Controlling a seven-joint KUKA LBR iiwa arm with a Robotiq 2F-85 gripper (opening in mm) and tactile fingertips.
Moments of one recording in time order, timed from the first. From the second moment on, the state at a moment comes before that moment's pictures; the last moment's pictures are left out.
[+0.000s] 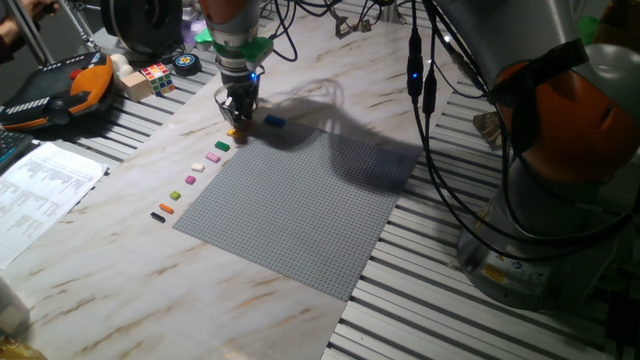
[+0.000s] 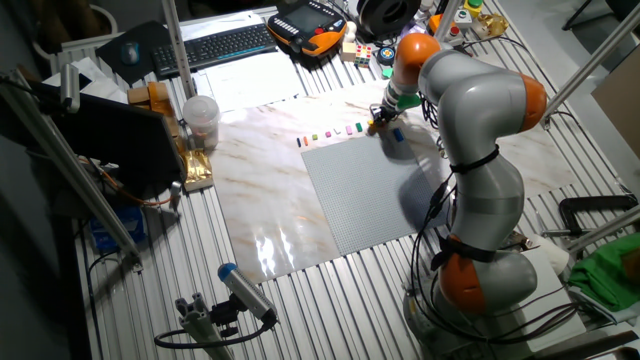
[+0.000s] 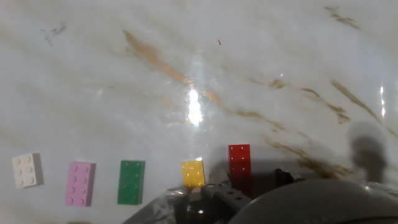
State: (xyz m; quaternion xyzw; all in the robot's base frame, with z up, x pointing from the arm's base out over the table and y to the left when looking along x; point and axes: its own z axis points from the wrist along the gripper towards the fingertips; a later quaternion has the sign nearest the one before) arm 0.663 -0.100 0.024 -0.01 1.00 0.00 0.06
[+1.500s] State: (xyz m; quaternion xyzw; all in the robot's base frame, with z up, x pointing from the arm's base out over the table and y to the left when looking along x) arm 0.650 -0.099 0.041 0.00 1.00 -0.01 0.05
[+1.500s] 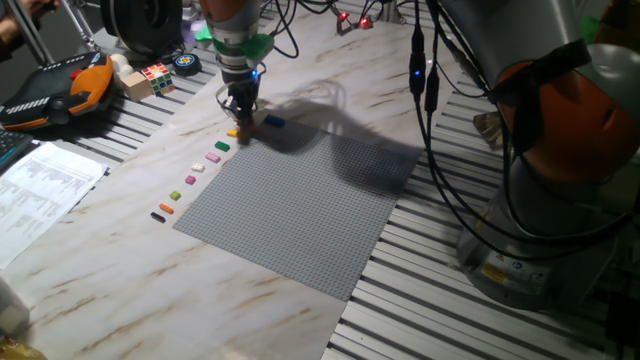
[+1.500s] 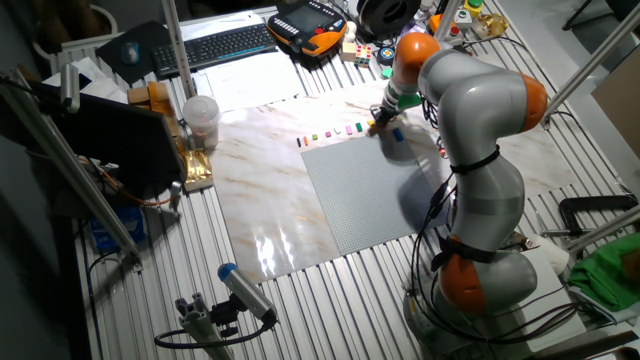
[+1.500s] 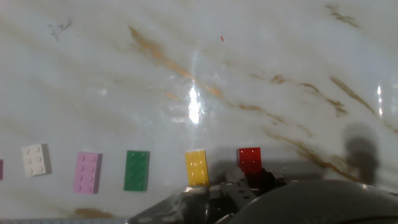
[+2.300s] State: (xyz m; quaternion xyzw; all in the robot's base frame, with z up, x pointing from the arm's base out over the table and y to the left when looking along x) arm 0.600 -0.105 0.043 0.01 1.00 -0.02 0.04
